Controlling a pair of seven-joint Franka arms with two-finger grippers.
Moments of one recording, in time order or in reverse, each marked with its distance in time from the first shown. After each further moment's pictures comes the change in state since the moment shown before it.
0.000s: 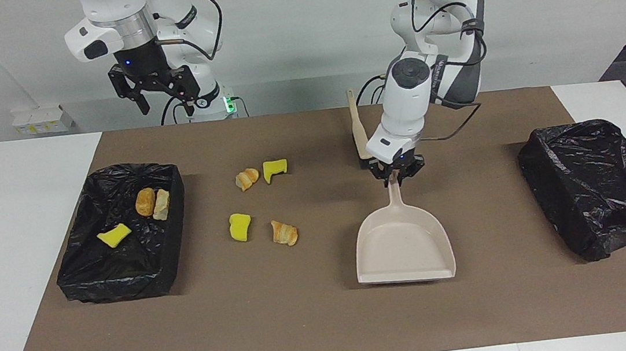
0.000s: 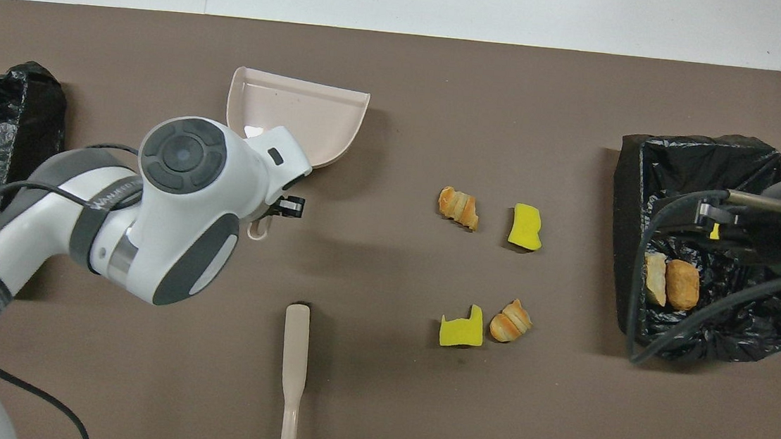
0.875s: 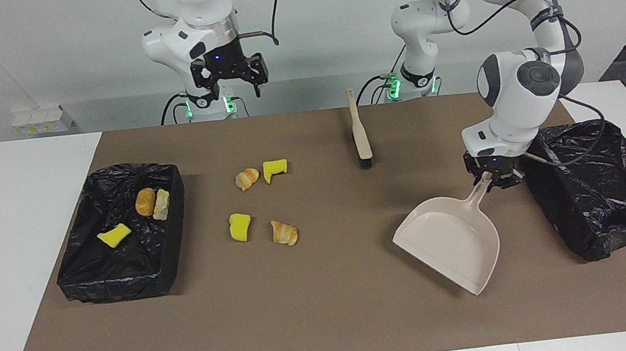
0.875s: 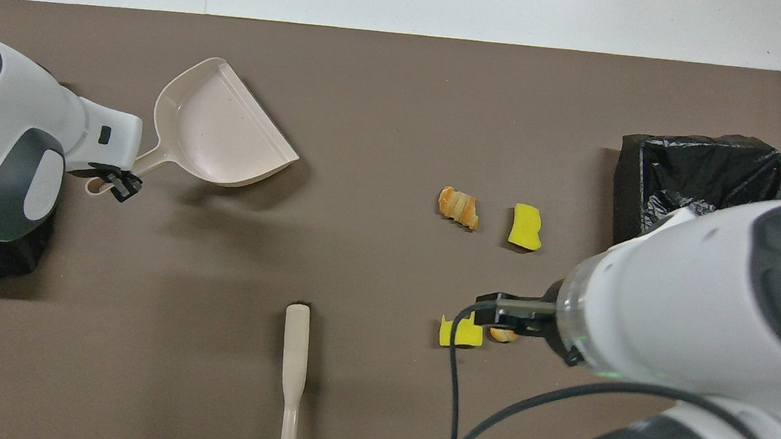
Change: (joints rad) left arm 0.112 0.001 0.244 0.023 -0.028 -0.099 1.089; right arm 0.275 -0.098 0.024 -0.254 0.089 0.052 0.175
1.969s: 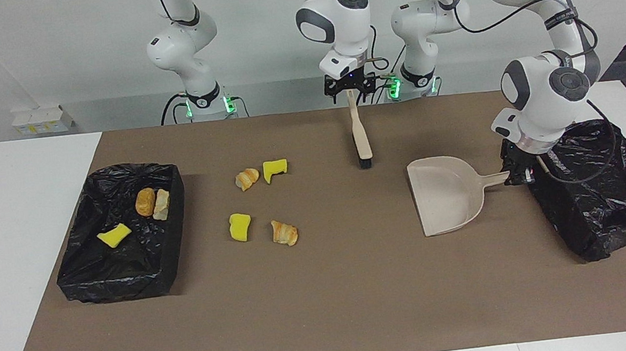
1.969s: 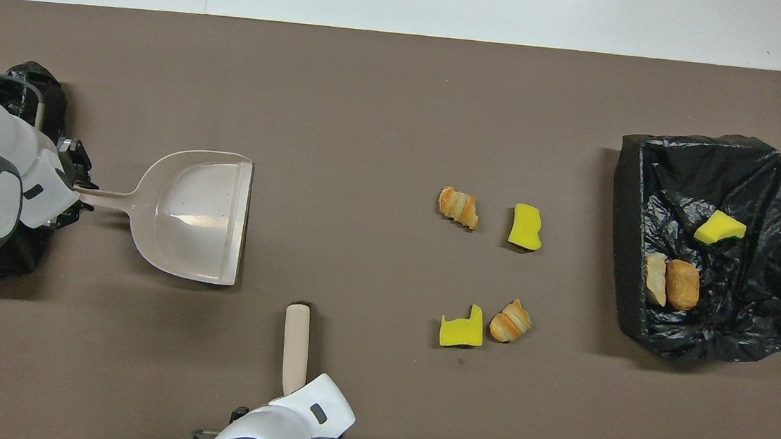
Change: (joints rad) left arm -0.004 -0.035 0.120 -0.147 -0.002 0.094 0.817; right arm 0.576 0.274 0.002 -0.258 0.007 0.585 0.537
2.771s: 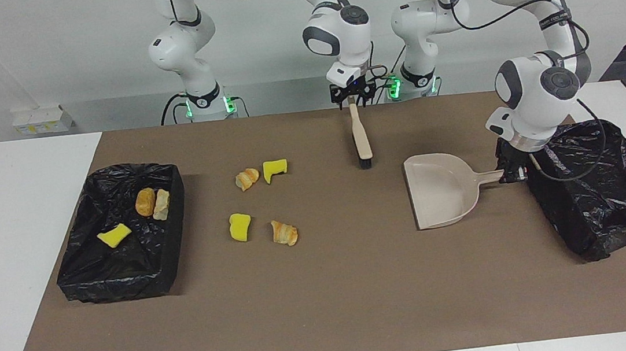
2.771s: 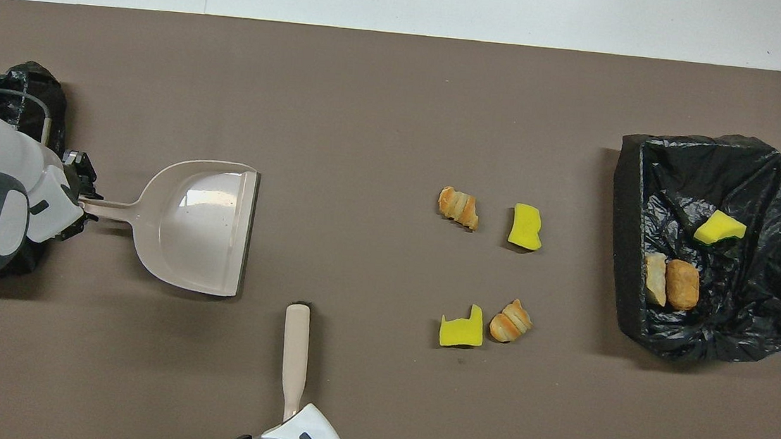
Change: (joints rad) left arm 0.000 -0.026 0.000 -0.070 0.000 0.053 0.012; right arm 0.080 0.028 -0.001 -0.116 -0.003 0.164 0.000
